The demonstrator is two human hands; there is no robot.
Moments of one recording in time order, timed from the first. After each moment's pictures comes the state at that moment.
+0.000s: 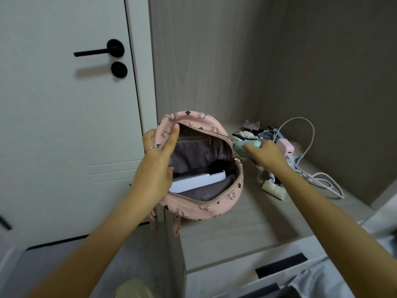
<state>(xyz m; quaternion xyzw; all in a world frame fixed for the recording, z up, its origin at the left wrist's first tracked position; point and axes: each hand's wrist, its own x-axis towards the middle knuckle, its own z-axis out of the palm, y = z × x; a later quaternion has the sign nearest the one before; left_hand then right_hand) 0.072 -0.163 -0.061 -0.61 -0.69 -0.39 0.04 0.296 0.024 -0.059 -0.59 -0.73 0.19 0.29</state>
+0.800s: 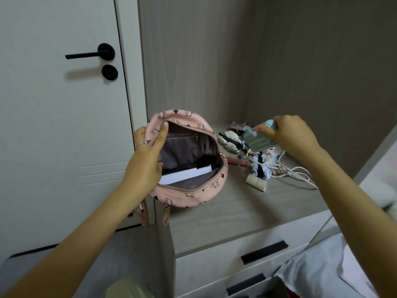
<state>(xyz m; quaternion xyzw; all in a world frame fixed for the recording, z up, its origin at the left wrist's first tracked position) 0.075 -0.167 -0.061 -0.61 -0.69 -0.37 0.05 0.362 -0.020 0.022 -0.53 -0.81 -0.08 0.24</state>
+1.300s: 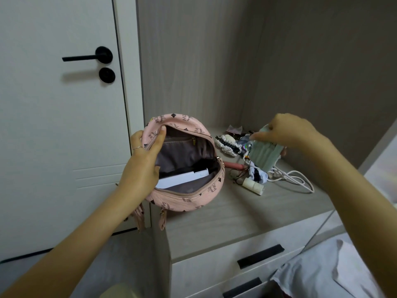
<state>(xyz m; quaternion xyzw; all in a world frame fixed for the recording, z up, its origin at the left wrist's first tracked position) 0.077 -0.168 -0.059 -0.61 -0.69 -0.38 0.06 0.360 -0.018 0.052 -0.57 -0.82 -0.04 0.09</state>
